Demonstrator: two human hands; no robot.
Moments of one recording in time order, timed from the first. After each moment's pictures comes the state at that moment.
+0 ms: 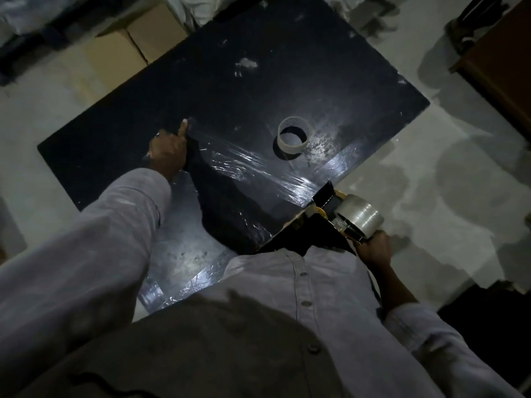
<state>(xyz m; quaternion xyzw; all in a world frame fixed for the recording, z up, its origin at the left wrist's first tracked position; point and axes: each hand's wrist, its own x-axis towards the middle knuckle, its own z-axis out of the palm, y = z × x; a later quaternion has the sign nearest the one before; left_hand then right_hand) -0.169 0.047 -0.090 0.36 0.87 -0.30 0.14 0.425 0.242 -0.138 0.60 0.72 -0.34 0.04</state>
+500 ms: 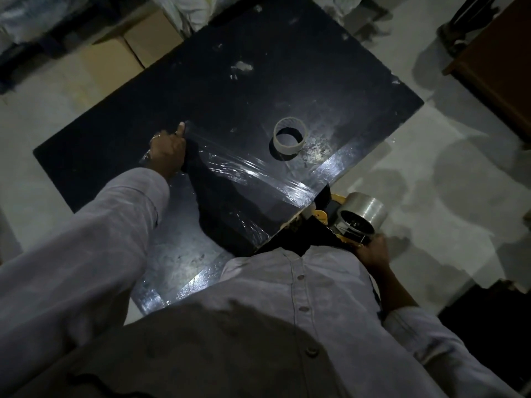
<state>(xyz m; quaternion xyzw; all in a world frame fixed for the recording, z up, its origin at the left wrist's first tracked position) -0.171 0.056 -0.088 0.38 0.88 -0.27 0.12 0.450 0.249 -0.170 0.55 0.74 -0.39 -0.03</state>
